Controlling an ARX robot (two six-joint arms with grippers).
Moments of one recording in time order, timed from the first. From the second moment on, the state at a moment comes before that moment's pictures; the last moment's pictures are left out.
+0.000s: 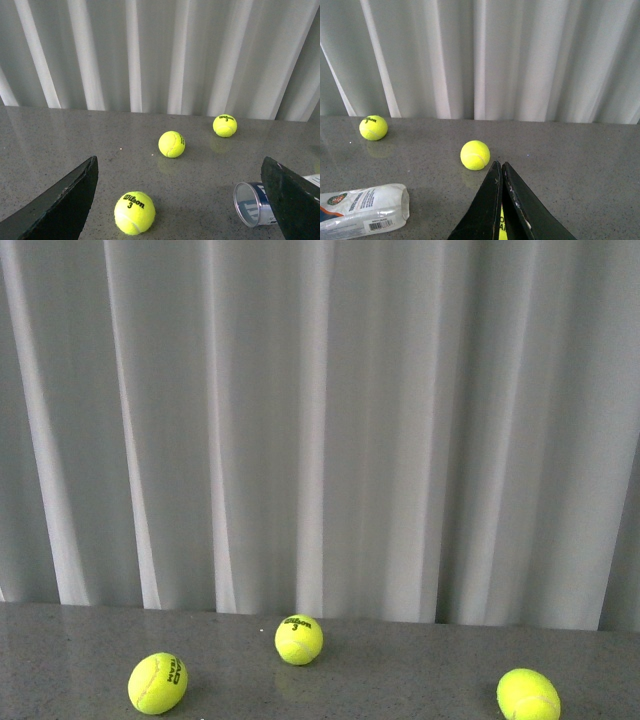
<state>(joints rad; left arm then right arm) 0.00 0.00 0.02 0.00 0.00 0.00 0.00 0.64 0.01 0.62 0.00 0.00</state>
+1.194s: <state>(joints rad) 0.00 0.00 0.02 0.00 0.00 0.00 0.00 0.04 0.00 0.01 0.00 0.00</state>
